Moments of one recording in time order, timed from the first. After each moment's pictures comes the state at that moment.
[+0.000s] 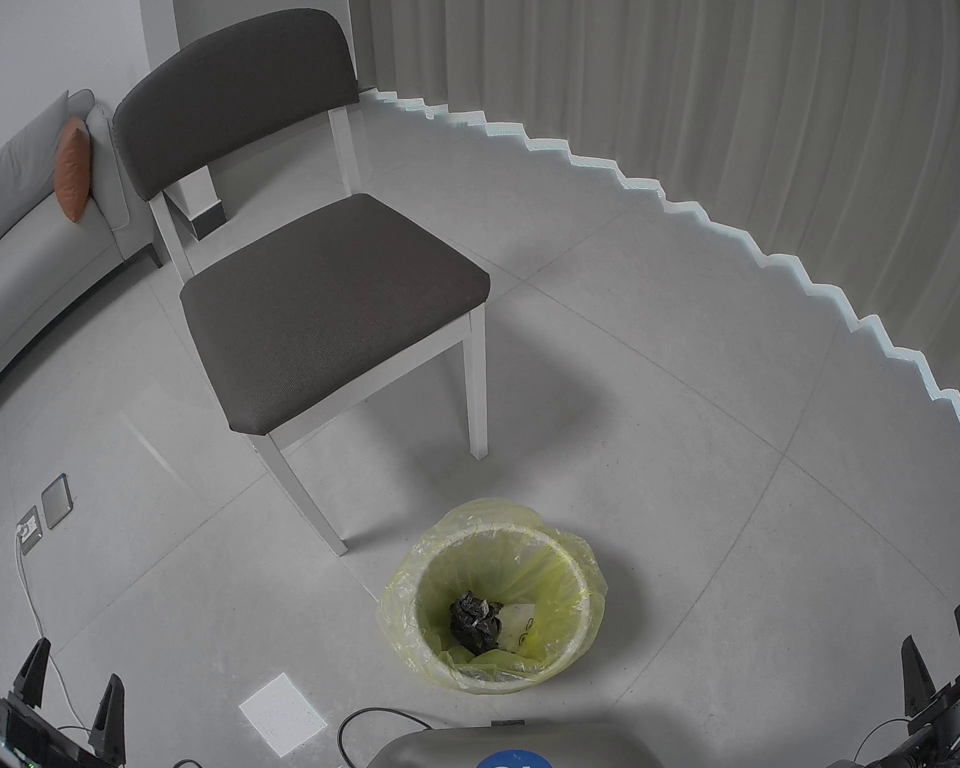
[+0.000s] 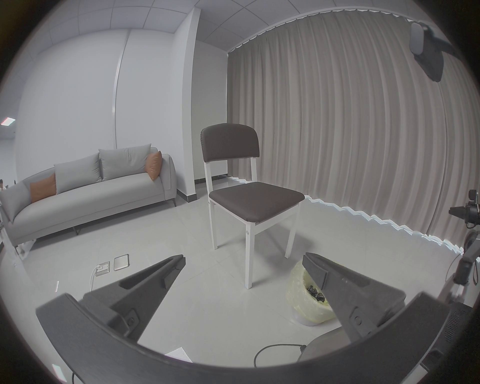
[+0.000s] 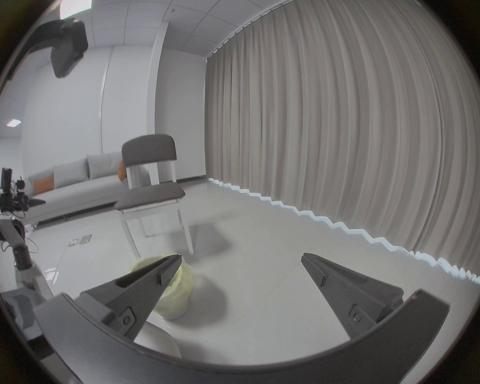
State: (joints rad) left arm 0.00 0.02 -0.02 0.00 -0.01 0.00; right arm 0.00 0.02 -0.02 -0.01 -0.04 0.06
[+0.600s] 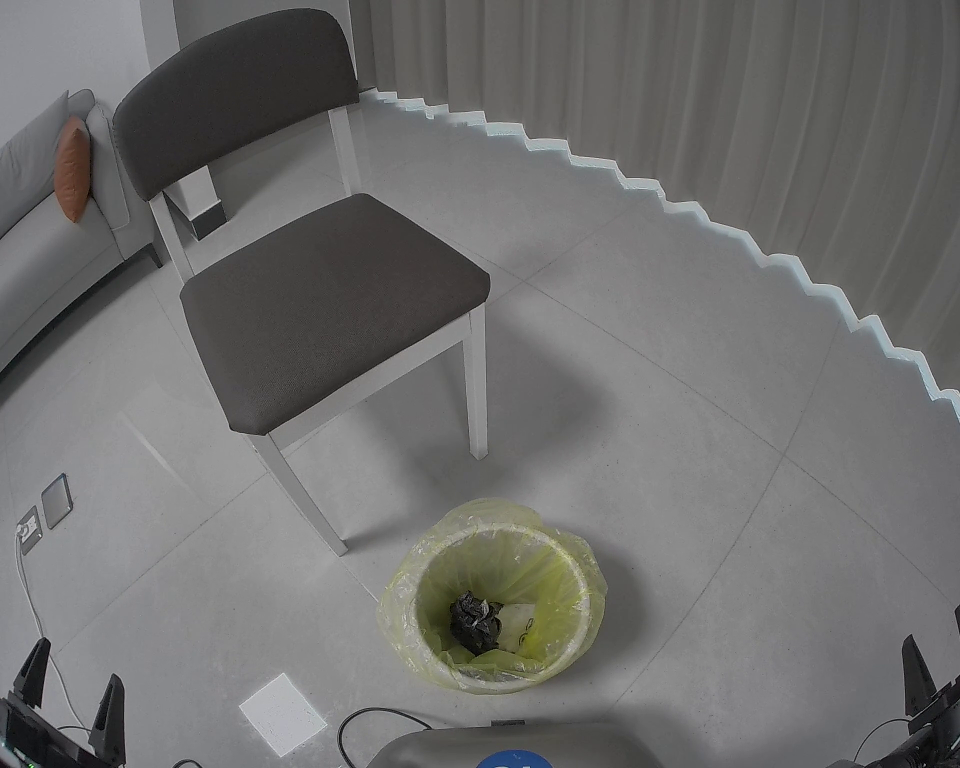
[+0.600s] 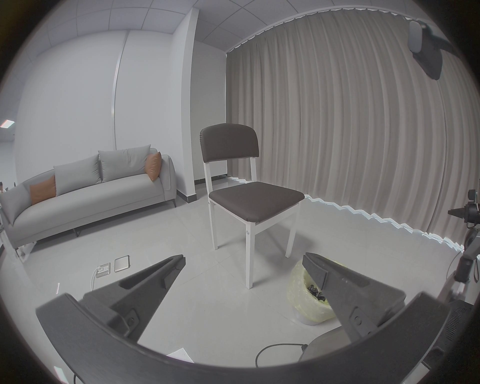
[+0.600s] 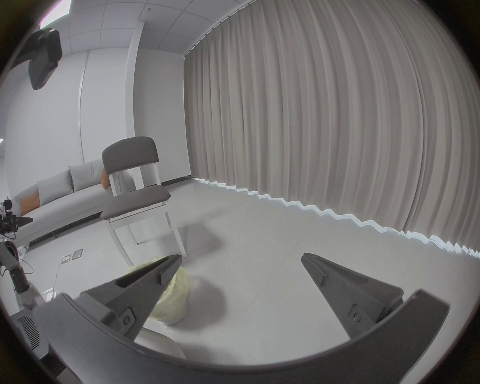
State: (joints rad) left arm 0.00 0.02 -0.02 0.00 -0.01 0.00; right arm 0.00 0.02 -0.02 -0.01 -0.05 0.07
